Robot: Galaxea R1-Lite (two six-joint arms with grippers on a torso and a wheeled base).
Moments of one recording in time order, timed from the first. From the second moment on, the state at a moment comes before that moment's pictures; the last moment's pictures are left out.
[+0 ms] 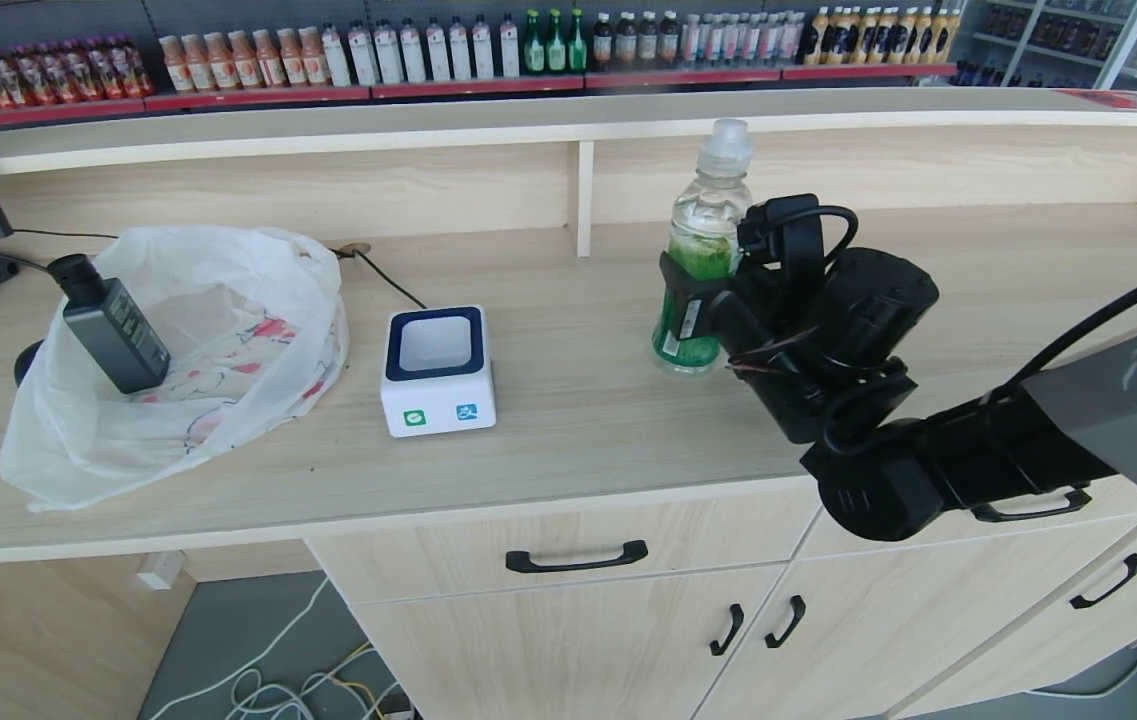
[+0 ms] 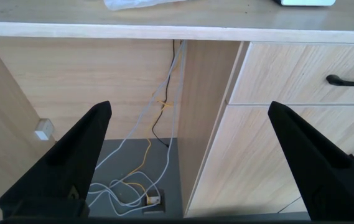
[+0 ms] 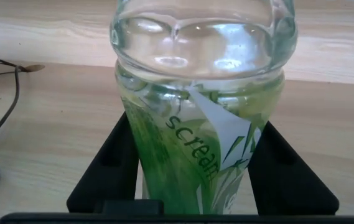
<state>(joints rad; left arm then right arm) 0.00 0.00 0.00 0.00 0.00 0.01 0.52 2.09 -1.19 -1.26 -0.23 -0.15</state>
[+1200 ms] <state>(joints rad) 0.00 0.00 0.00 0.00 0.00 0.01 0.56 1.87 -1.09 -1.26 -0.24 -0.18</state>
